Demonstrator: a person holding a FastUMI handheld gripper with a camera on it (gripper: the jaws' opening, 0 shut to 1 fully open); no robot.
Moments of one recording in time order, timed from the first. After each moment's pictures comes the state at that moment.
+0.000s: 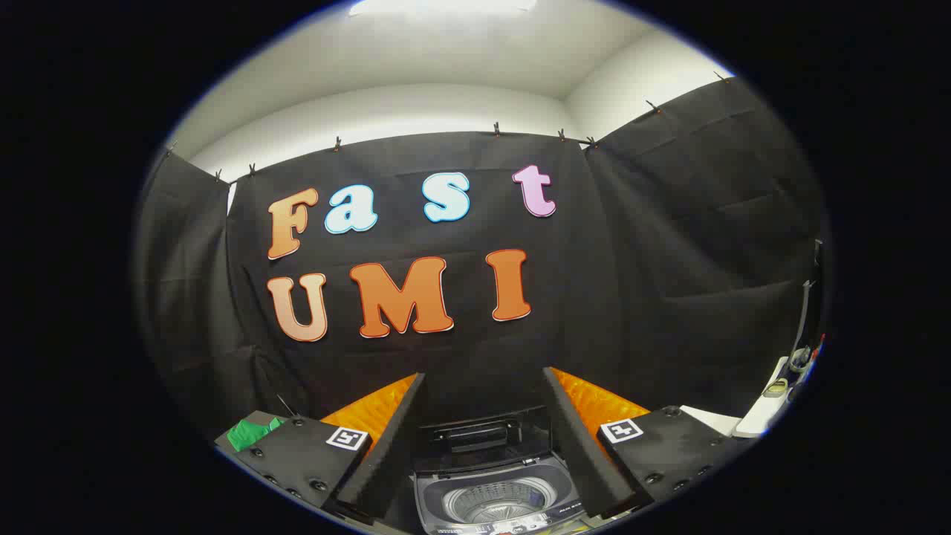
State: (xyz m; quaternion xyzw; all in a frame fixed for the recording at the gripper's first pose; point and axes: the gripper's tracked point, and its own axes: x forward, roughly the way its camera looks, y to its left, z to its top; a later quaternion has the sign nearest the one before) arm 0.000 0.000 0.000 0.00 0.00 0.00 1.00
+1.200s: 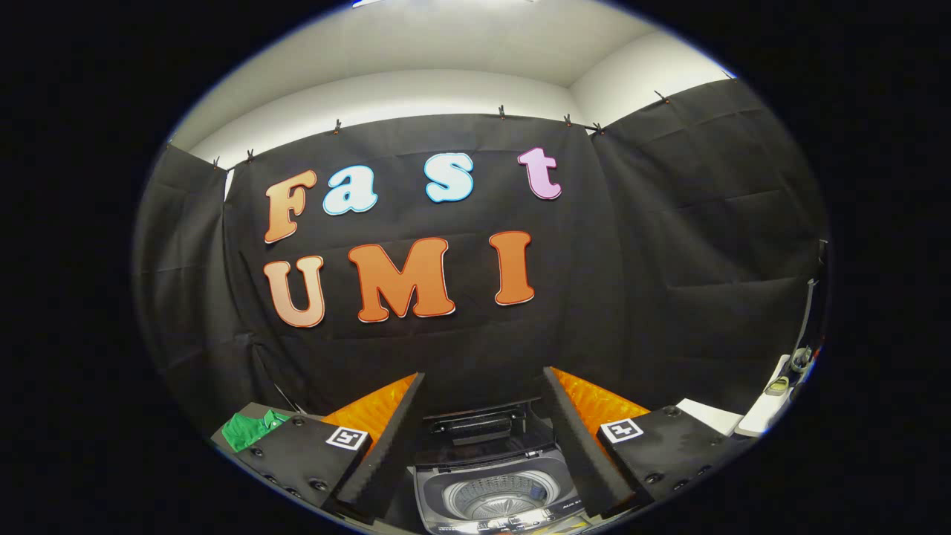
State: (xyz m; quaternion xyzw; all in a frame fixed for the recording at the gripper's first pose) arm 0.027 0.010 -0.020 0.00 0.03 0.00 1.00
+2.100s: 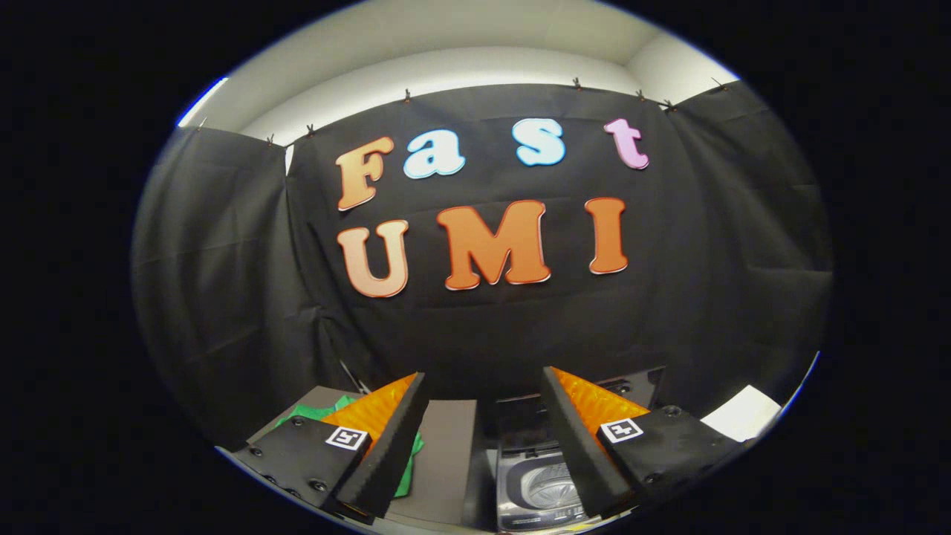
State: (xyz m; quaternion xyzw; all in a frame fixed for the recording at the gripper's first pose) arm 0.036 0.206 -0.092 -0.01 0.10 0.14 0.98
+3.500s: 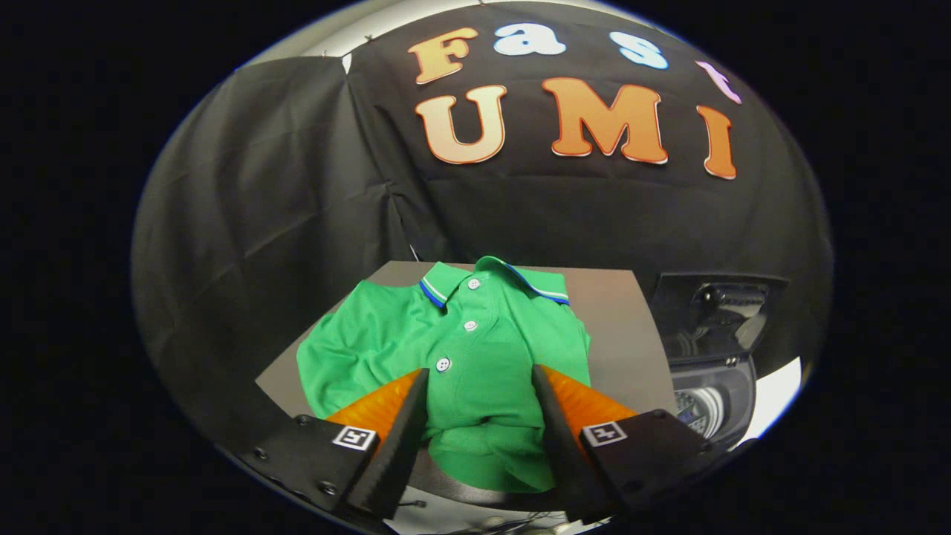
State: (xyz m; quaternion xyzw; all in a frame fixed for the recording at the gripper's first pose) arm 0.002 0.366 -0.301 -0.04 0.31 0.25 0.92
